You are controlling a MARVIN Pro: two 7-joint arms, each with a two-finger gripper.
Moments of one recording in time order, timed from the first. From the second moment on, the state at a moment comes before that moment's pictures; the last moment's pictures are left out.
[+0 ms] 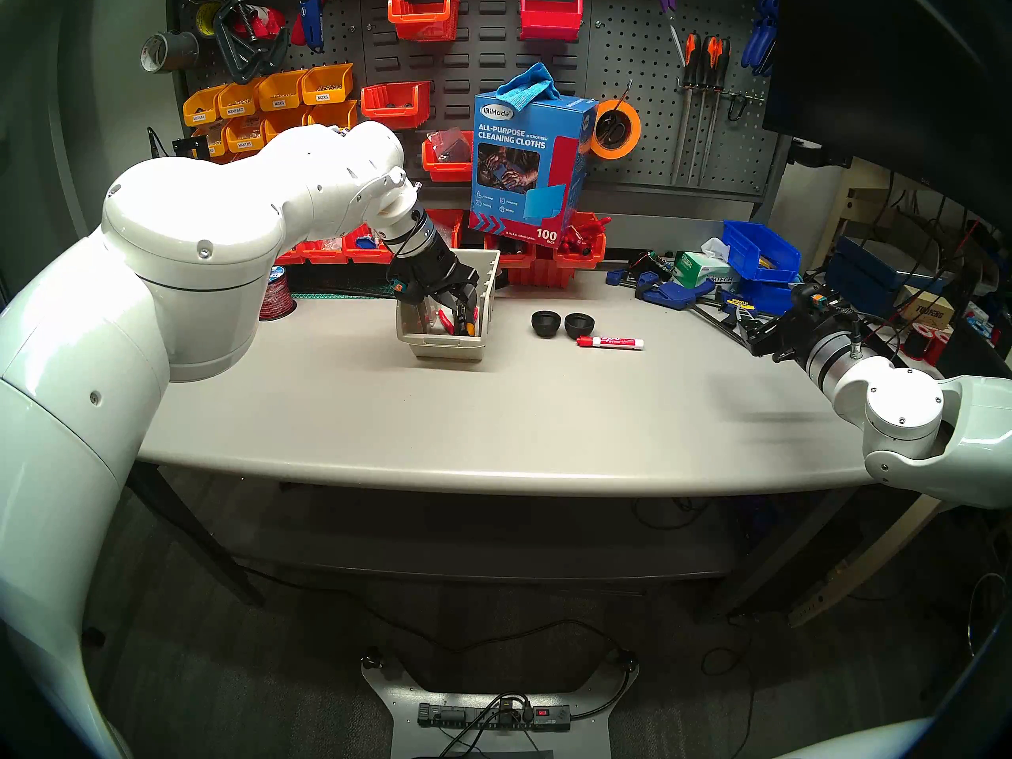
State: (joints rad) left arm -0.13 -1.45 0.58 -0.27 1.59 -0.94 0.88; right arm 1.19 -0.20 -1.70 -2.03 1.10 -0.19 -0.68
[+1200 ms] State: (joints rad) left arm -0.13 -1.52 0.73 -0.34 1.76 -0.94 0.90; right arm 1.19 -0.21 -1.72 -2.03 1.11 -0.20 -0.69
